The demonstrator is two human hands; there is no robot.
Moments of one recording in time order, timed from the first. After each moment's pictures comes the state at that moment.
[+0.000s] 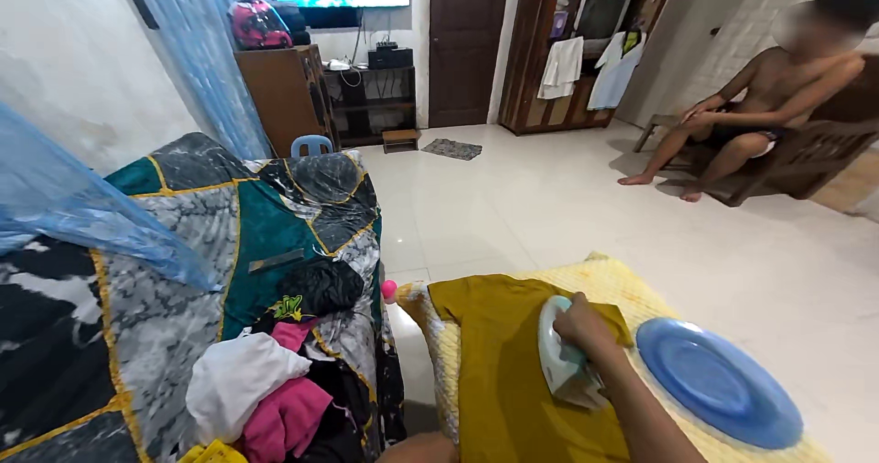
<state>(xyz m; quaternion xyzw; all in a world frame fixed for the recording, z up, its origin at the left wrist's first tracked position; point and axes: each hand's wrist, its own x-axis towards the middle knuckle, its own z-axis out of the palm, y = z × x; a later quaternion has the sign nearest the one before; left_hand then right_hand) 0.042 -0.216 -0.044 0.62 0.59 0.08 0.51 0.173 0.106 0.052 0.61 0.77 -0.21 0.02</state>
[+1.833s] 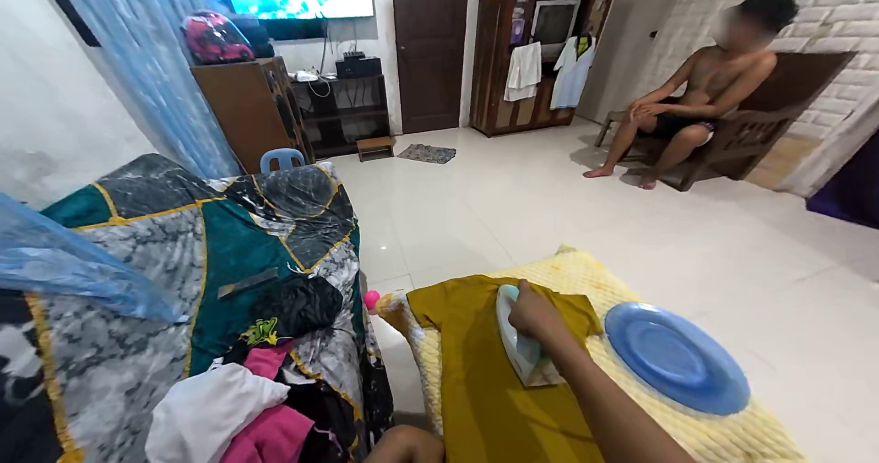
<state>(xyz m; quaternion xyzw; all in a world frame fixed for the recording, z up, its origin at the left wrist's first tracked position) 0.031 -0.176 -0.078 0.56 0.59 -0.06 0.59 0.144 0.095 0.054 0.54 0.82 -0.17 0.05</state>
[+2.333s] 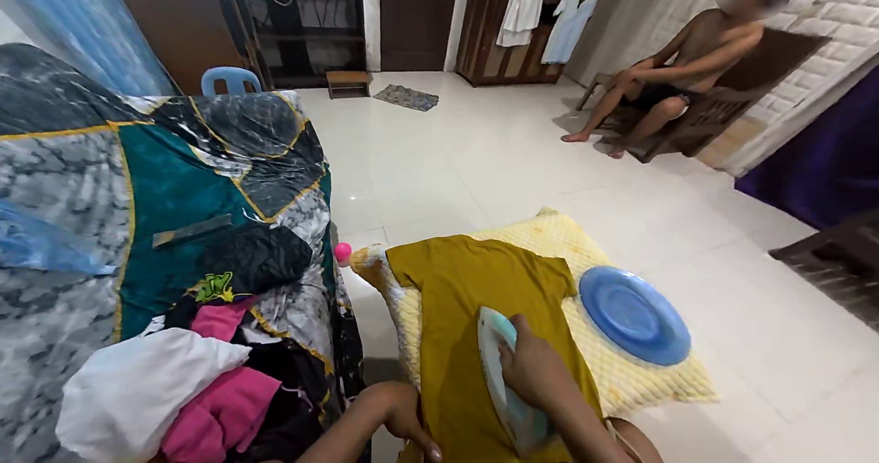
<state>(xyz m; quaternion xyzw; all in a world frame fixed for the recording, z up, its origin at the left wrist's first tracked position) 0.026 -0.169 -0.079 0.55 0.61 -0.07 0.57 0.209 -0.029 0.055 0.57 0.79 -0.19 0.14</state>
